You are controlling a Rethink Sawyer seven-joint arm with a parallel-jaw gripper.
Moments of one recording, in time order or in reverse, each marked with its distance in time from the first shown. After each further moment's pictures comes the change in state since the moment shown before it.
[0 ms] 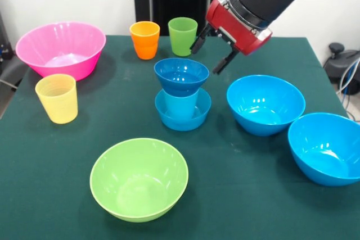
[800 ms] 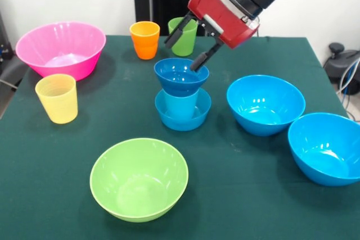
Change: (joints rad) arm 0.028 -0.006 -0.061 -0.045 -0.174 -0.155 0.000
